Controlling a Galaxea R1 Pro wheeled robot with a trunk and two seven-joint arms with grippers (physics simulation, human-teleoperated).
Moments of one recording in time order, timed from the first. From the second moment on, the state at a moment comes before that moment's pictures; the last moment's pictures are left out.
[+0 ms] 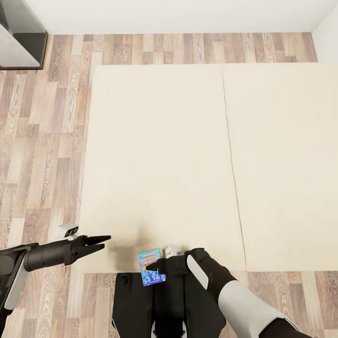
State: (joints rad) left arm -0.38 0.30 0.25 -1.47 0.22 0.91 -1.57; right arm -0.74 0.17 0.42 -0.51 -0.48 0.65 0.38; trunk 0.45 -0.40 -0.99
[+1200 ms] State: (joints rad) left arm -0.38 0.30 0.25 -1.47 0.22 0.91 -1.57; right arm -0.74 0.17 0.42 -0.47 -0.48 0.55 0.39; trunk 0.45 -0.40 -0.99
